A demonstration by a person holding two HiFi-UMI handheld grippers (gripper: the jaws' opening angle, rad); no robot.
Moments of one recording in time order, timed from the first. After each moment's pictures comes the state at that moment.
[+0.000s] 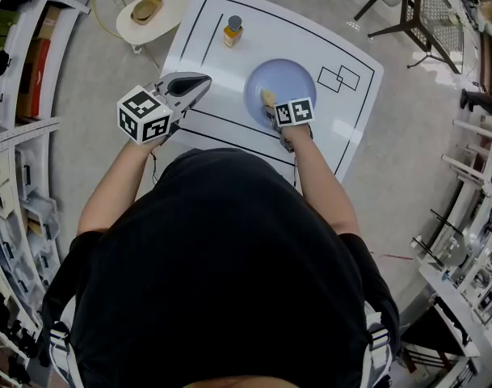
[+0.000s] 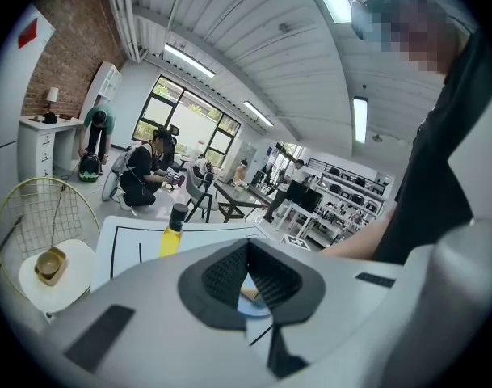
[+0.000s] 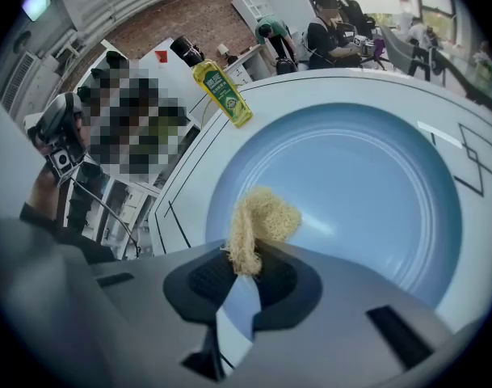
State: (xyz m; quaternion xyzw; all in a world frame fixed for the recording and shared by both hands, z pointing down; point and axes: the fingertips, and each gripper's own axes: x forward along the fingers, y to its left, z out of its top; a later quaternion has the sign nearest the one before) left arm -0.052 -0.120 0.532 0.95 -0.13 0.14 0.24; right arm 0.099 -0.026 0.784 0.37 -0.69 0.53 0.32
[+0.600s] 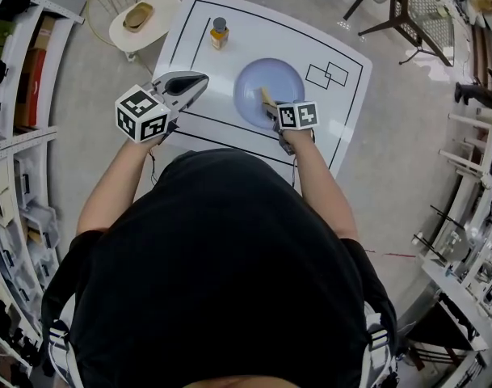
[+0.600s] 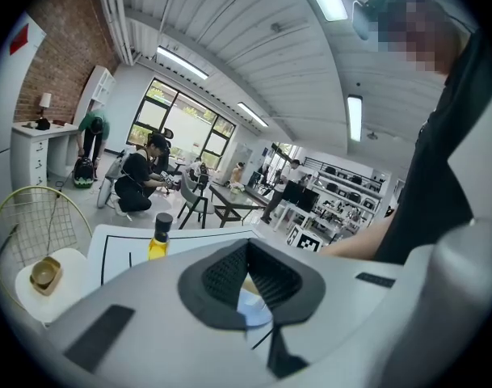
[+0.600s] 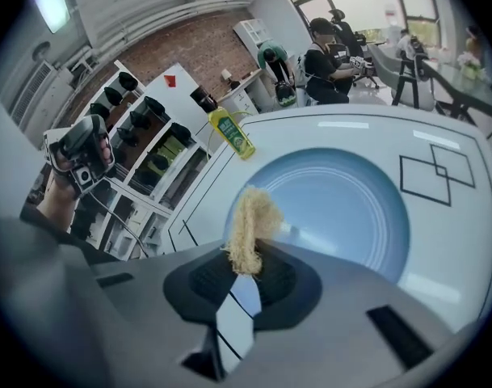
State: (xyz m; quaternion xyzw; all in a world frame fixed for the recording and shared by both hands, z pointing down) left arm -0.029 -0.112 0.514 0.96 -0.12 0.14 0.23; right arm 0.123 -0.029 0.725 0.41 -0.71 0.51 0.26
